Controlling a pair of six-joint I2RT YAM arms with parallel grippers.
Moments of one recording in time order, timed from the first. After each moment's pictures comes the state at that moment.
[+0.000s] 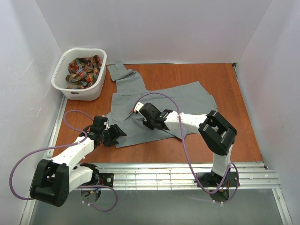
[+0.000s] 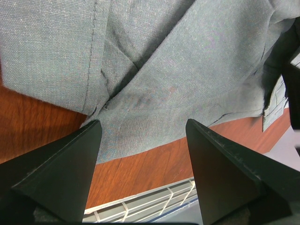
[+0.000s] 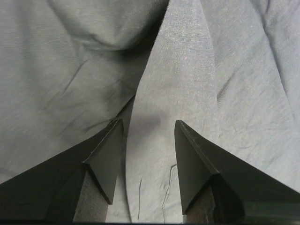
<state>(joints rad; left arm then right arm) -0.28 1.07 0.42 -0.33 0.26 -0.88 0.96 1.84 1.20 -0.31 0.33 -0.22</state>
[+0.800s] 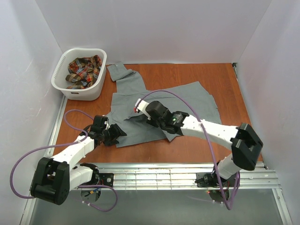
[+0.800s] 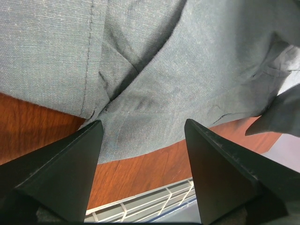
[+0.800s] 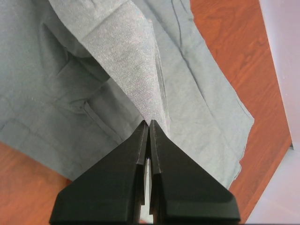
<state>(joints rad) -0.28 1.10 0.43 -0.31 0.26 -0.88 1.04 1.58 1.16 -0.33 0.45 -0.38</state>
